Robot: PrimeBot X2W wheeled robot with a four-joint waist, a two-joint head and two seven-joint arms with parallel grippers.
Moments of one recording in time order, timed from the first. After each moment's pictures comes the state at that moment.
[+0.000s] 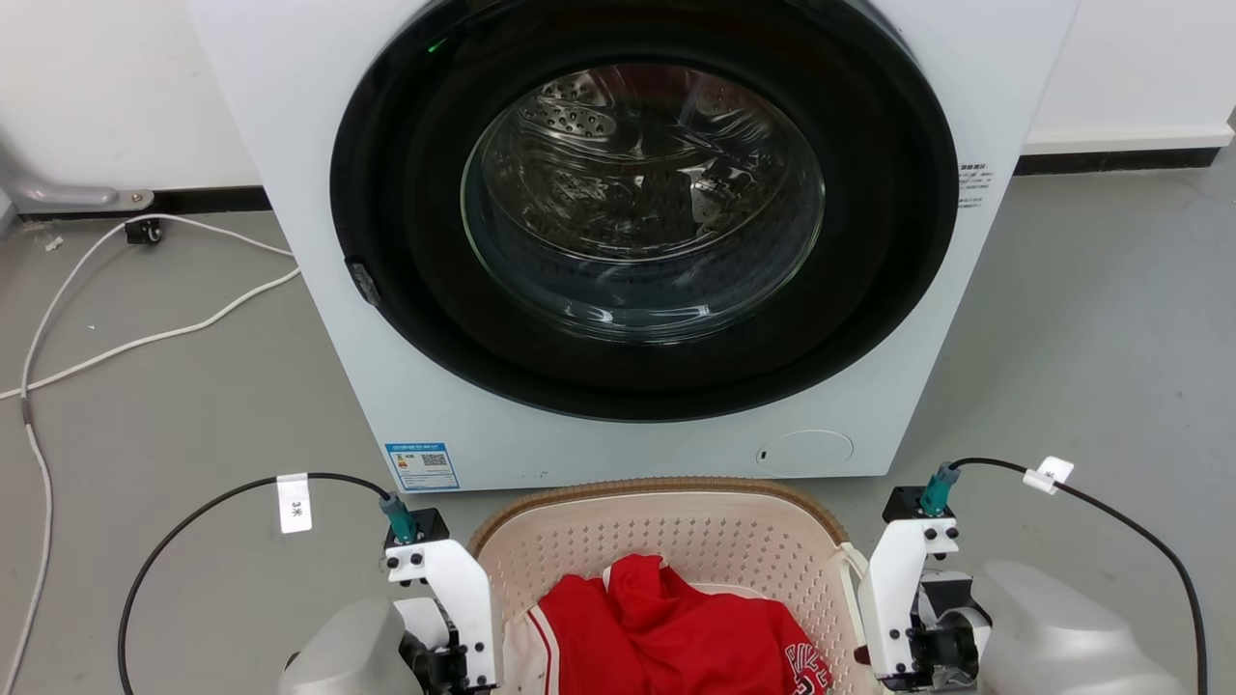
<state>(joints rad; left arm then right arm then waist) -0.62 0.06 -0.31 1.29 -0.56 -0.11 0.52 -0.71 -0.17 1.19 1.22 1.31 0.13 0.53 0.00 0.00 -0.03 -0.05</state>
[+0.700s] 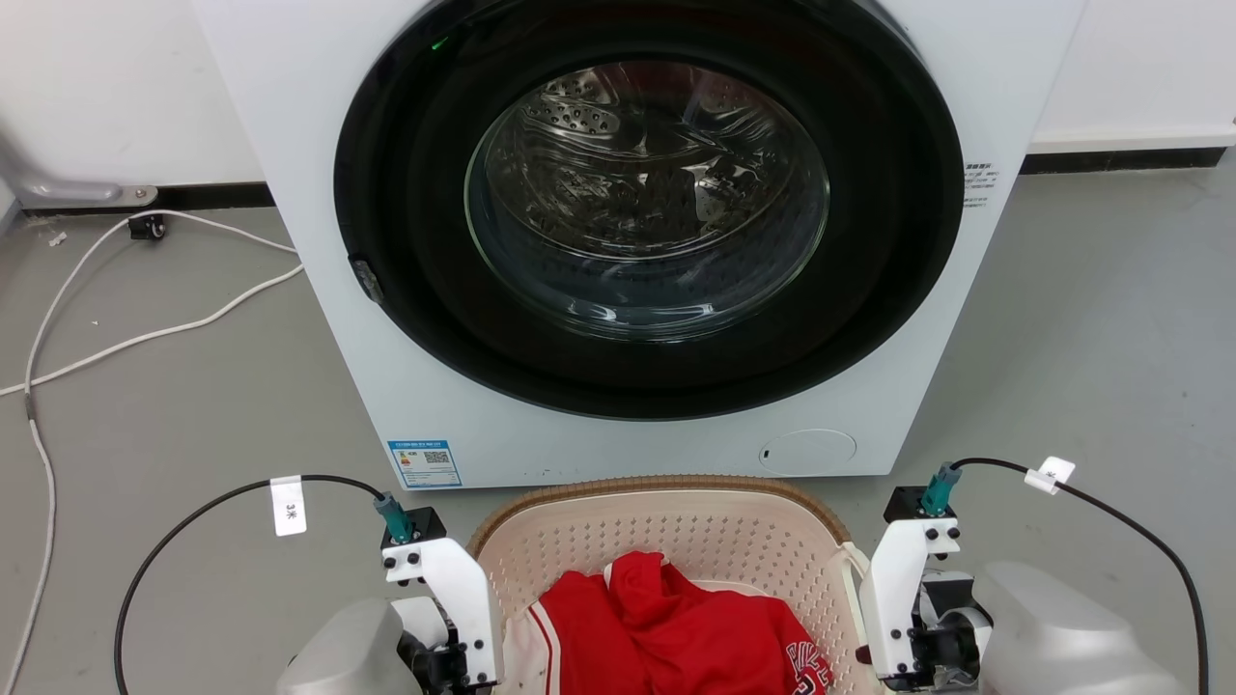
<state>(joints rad) -0.62 0.06 -0.32 1.29 -0.59 -0.11 0.51 -0.71 -0.17 1.19 1.22 1.32 0.13 0.53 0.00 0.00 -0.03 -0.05</state>
